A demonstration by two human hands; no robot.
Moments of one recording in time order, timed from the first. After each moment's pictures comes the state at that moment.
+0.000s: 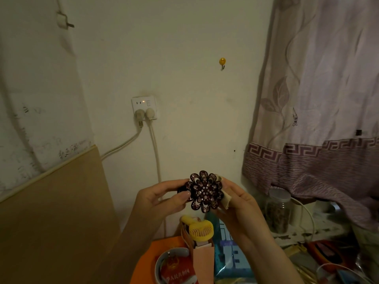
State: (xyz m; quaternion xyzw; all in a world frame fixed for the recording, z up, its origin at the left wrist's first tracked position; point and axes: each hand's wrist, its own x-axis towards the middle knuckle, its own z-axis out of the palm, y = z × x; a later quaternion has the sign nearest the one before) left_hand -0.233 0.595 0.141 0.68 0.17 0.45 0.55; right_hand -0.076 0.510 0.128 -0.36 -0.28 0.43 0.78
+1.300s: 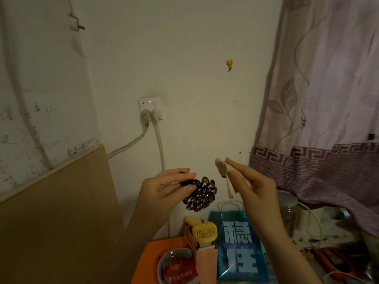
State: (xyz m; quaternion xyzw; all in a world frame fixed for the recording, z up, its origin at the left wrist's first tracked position) left_hand -0.226 0.592 0.161 0.72 0.15 0.51 0.45; right_hand -0.053 0.507 0.148 -0.48 -0.51 0.05 0.71
